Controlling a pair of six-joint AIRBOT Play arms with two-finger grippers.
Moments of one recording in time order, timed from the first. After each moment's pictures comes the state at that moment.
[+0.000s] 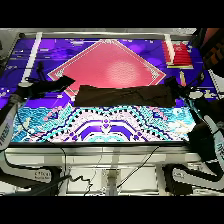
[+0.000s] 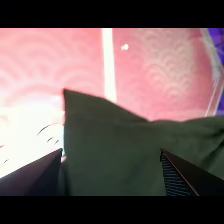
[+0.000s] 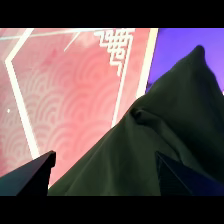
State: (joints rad) left arm 0.22 -1.60 1.15 0.41 -0.90 -0.82; right arm -0.19 -1.33 0.88 -0.63 0.28 1.35
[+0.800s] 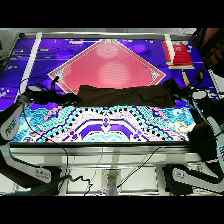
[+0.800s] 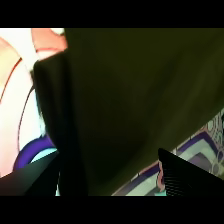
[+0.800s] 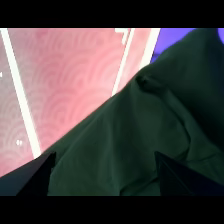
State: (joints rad) left arm 0.14 -1.74 1.15 0.65 -1.08 -0.89; right arm -0.21 -1.31 0.88 -0.71 0.44 1.35
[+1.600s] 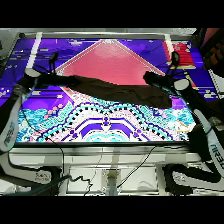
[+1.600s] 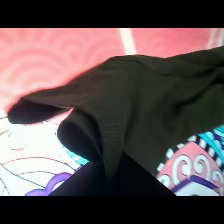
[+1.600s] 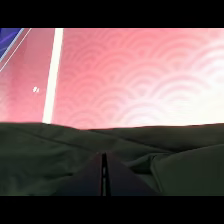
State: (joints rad) left arm 0.05 -1.59 1.36 0.64 -1.02 -0.87; right arm 0.12 -1.38 1.09 -0.71 0.47 1.22
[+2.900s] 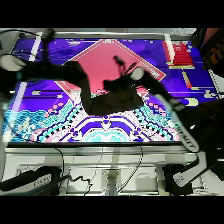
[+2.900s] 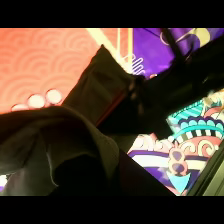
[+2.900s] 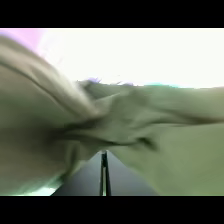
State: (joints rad) left arm -0.15 -1.32 1.38 0.69 -1.09 -0.88; right arm 0.38 -1.72 1.61 -0.89 0.96 1.47
